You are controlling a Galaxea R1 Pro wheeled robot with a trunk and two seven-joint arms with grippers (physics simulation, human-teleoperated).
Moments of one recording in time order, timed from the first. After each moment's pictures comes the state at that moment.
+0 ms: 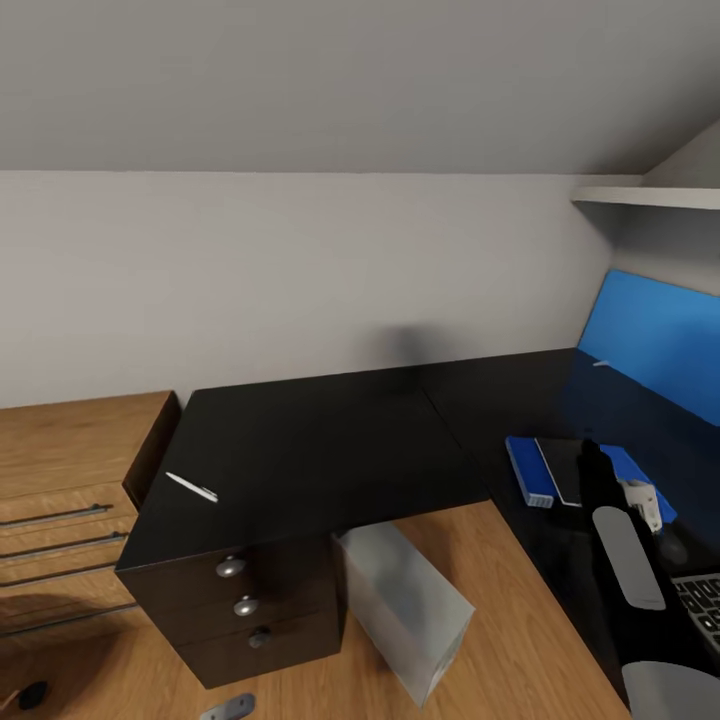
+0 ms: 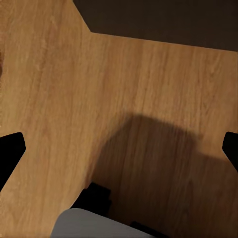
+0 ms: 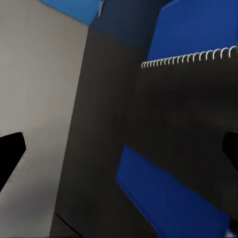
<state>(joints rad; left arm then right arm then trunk) -0.29 0.03 -0.65 -0.44 0.92 -0.03 0.49 -0.51 -0.11 -0.25 -1.29 -1.16 -0.12 -0.47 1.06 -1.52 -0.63</state>
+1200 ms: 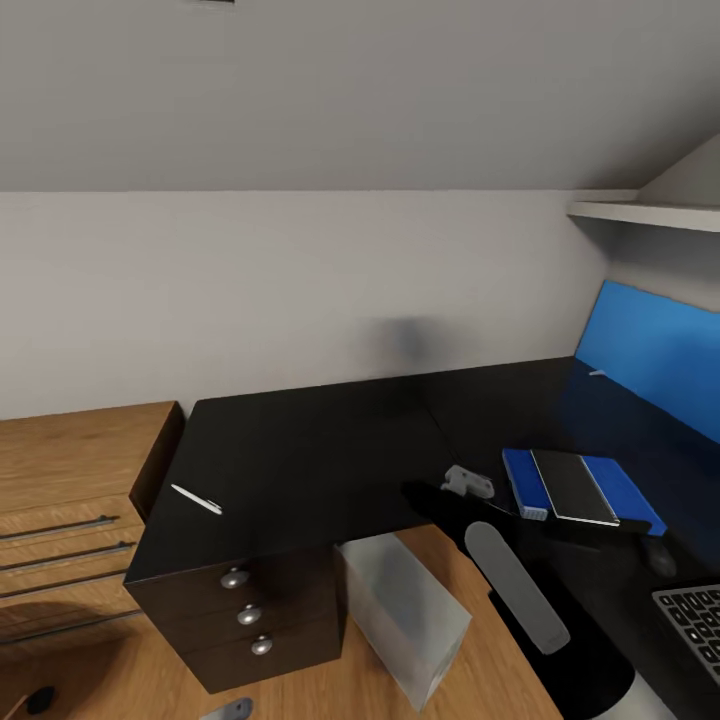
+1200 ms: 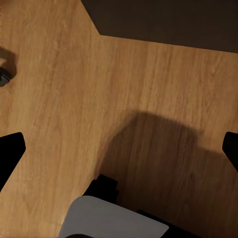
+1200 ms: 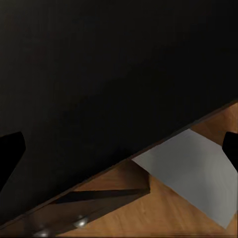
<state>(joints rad) -0.29 0.03 -0.65 -0.42 0.92 -0.03 0.49 -0.51 -0.09 0.49 -1.57 -1.12 0.54 -0.91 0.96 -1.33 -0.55</state>
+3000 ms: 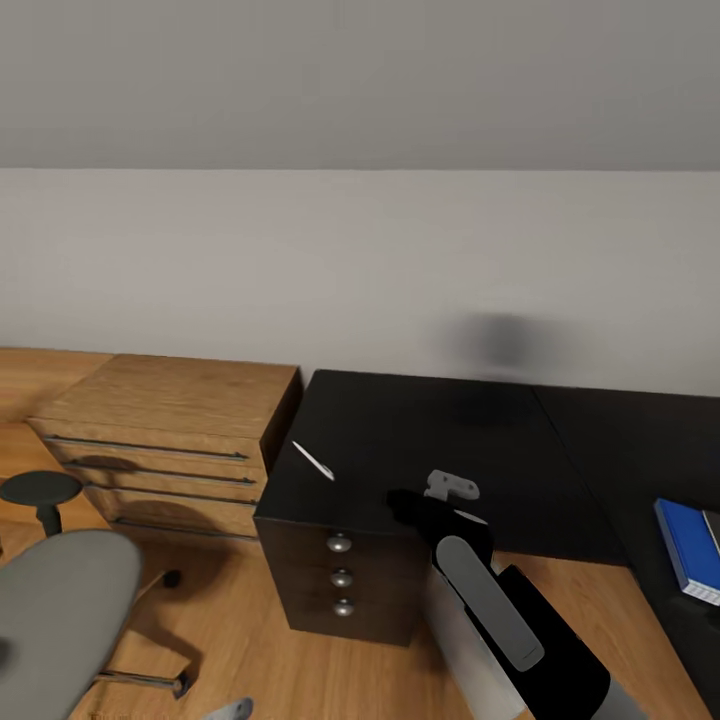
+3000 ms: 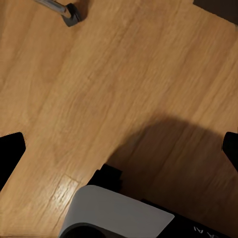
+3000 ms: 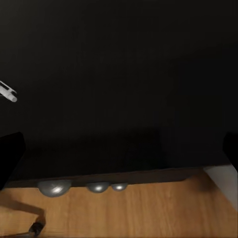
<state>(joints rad) -0.29 0.03 -0.65 -0.42 0.92 -0.03 0.49 -0.51 -0.04 0.58 -1.56 -1.02 0.54 -0.98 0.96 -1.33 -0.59</state>
